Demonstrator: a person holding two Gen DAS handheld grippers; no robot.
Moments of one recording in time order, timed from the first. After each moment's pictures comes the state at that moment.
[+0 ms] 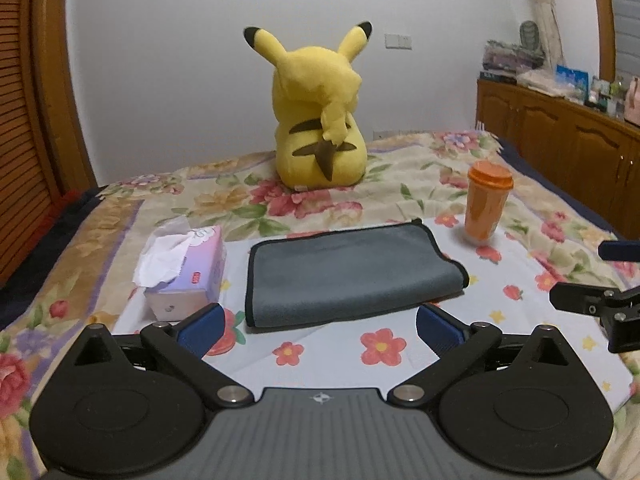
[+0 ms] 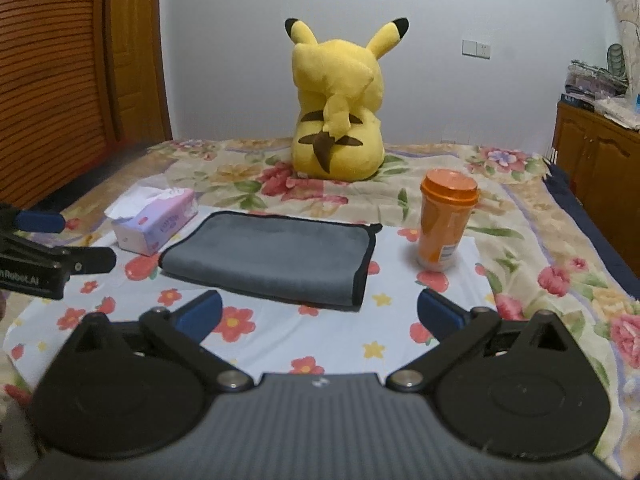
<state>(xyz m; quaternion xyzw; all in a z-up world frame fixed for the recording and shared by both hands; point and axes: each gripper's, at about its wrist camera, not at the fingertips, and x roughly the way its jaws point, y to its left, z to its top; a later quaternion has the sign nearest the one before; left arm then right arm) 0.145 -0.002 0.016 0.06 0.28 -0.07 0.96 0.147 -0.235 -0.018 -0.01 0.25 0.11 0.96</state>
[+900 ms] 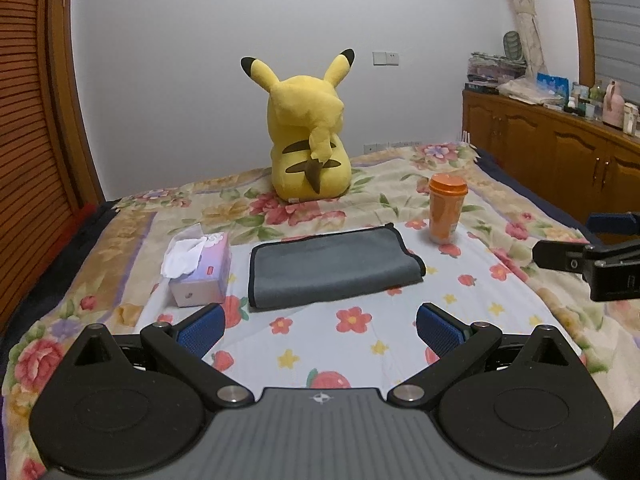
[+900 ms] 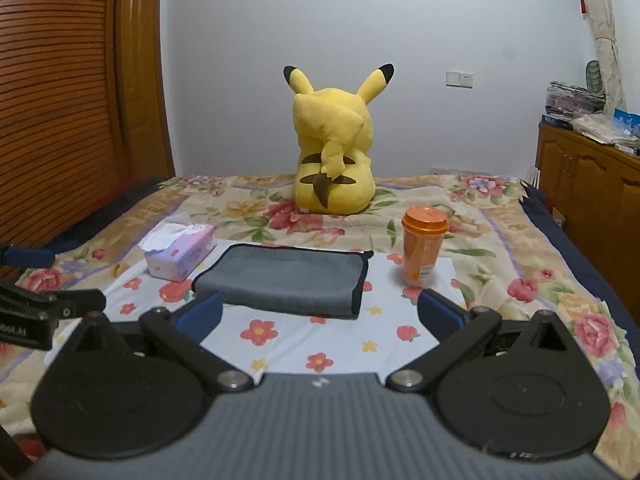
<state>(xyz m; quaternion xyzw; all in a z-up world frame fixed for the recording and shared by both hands) 0.040 -0.015 0.056 0.07 0.26 -0.08 0.96 0.069 -0.242 0.027 0.01 0.22 0.10 0.97</state>
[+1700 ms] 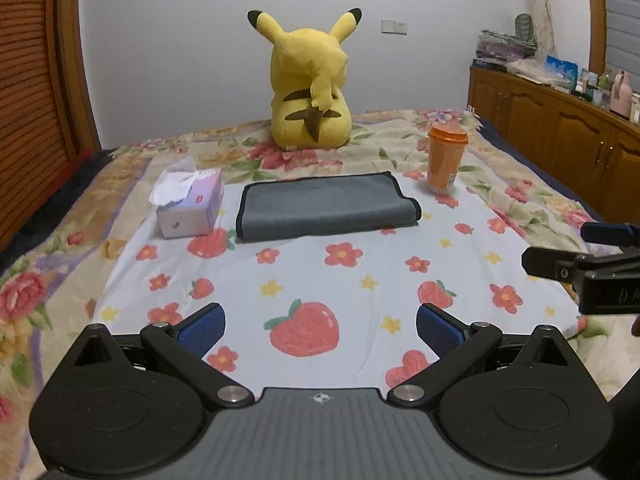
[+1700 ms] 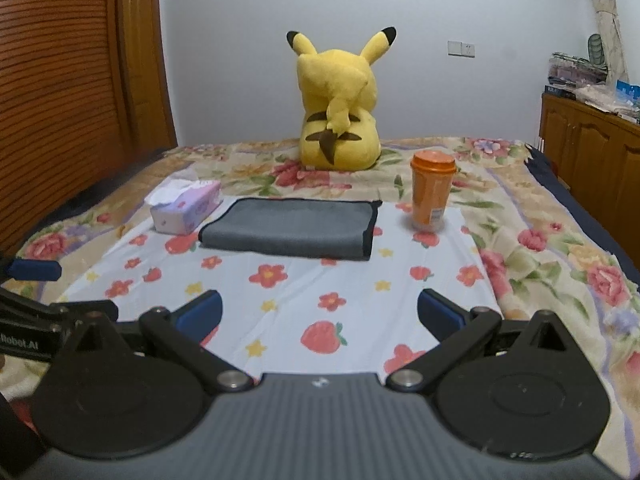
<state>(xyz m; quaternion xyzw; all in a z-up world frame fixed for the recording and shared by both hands) 0.023 -0.015 -0.005 0.04 0.31 -0.07 0.95 0.049 -0.232 -0.024 0.01 0.25 0.10 0.96</state>
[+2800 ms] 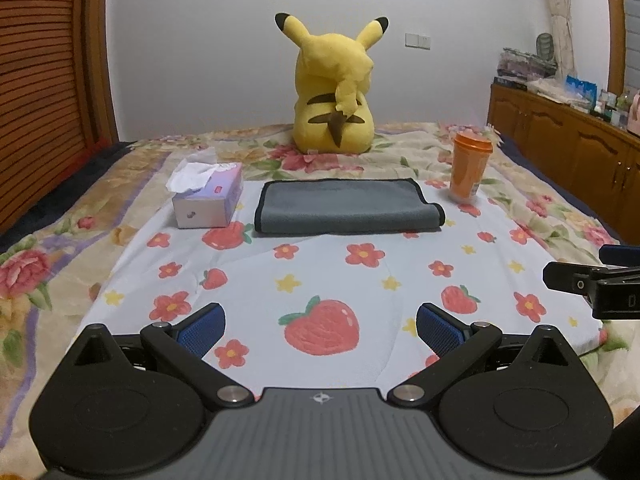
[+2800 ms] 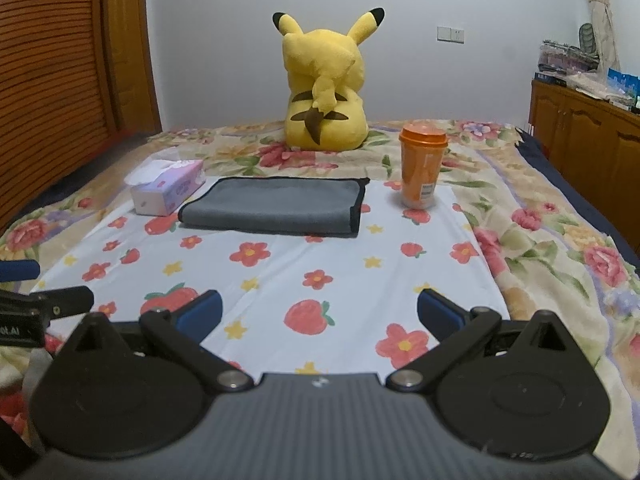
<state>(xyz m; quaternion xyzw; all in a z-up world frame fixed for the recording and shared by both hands) 0.025 -0.003 -0.029 0.02 0.29 -0.04 0.96 0.057 -0.234 -0.048 0.01 0.26 0.08 0.96</state>
